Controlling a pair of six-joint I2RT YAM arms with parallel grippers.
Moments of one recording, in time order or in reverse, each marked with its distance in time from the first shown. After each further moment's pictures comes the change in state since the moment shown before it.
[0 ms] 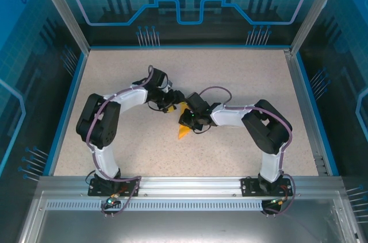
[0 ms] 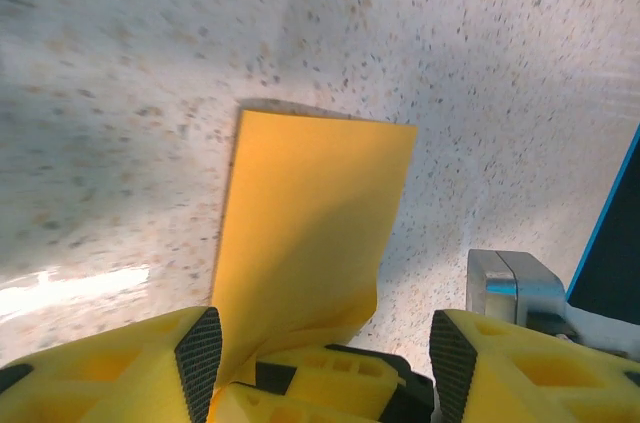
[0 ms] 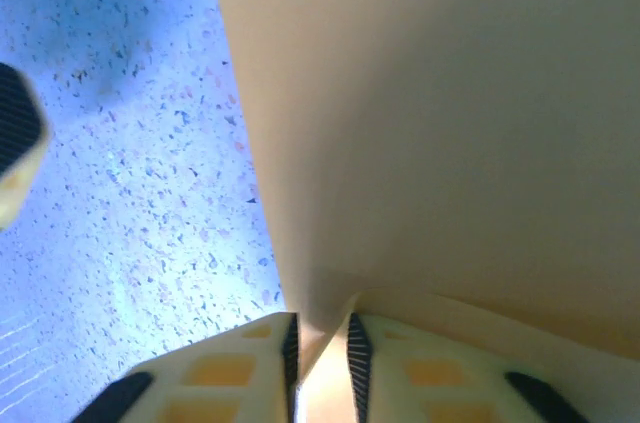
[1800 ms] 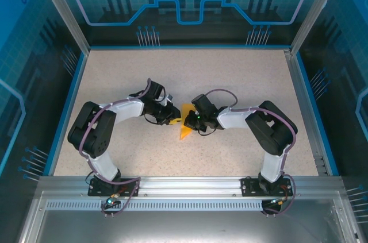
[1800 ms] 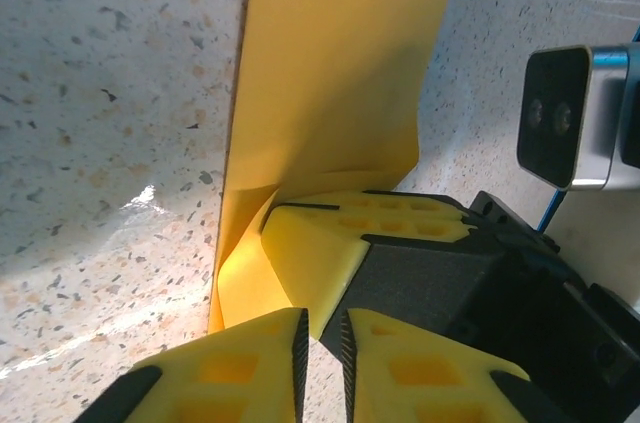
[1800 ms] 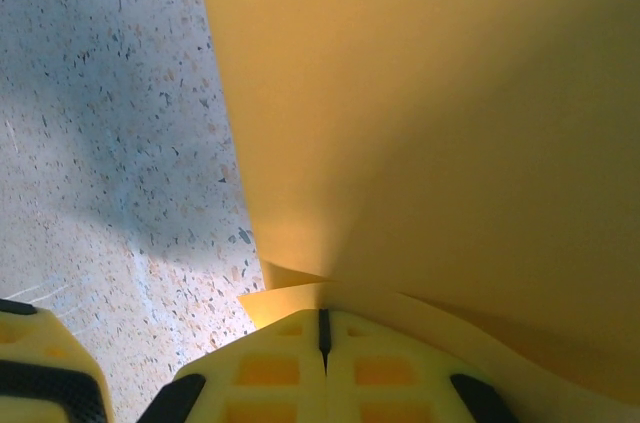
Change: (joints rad) left arm -0.046 -0.109 -0.225 0.073 0.144 -0.021; right arm -0.048 -0.045 -0.132 0.144 -0.083 -0.045
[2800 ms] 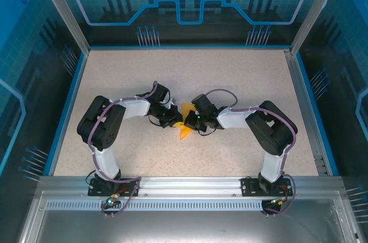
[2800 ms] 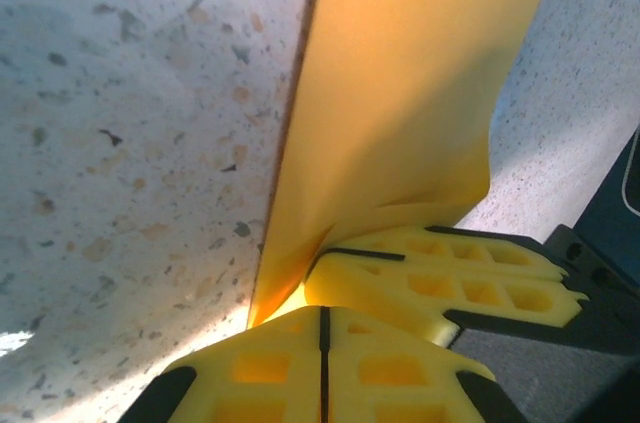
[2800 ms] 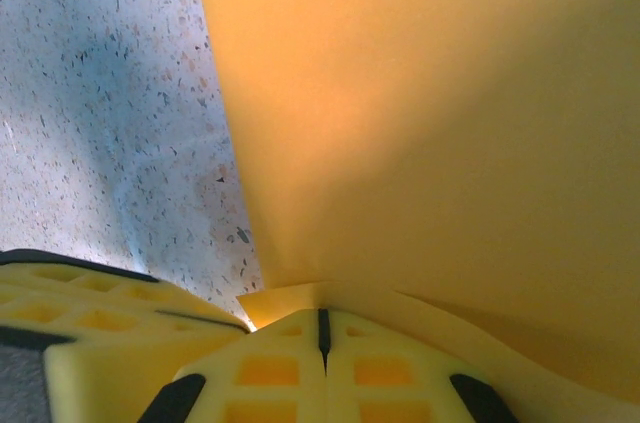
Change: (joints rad) left arm -0.030 0.117 0.032 0.021 -0.013 0.000; right arm 0.000 0.000 0.001 -0.006 0.000 0.000
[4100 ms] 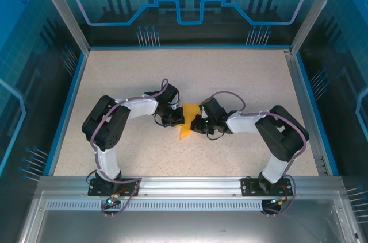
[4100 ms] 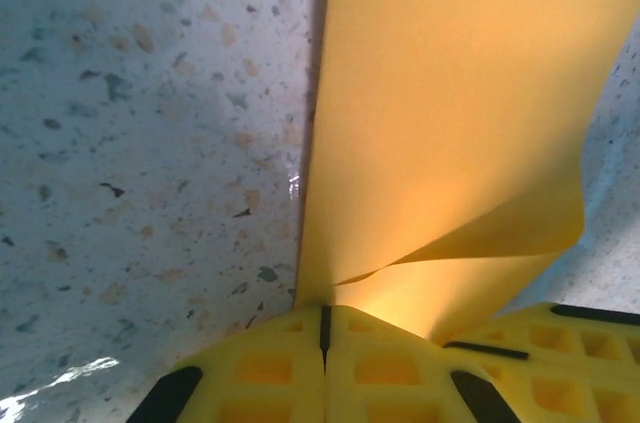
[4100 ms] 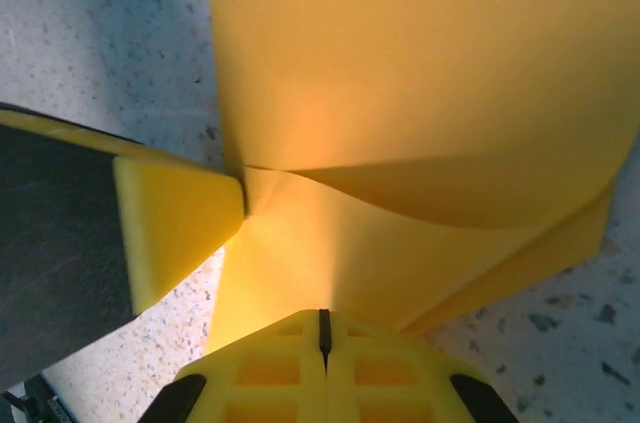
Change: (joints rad) left arm -0.100 0.030 0.105 -0.159 -0.272 0.114; right arm -0.047 -0.107 -0.140 0.047 -0.087 -0.164
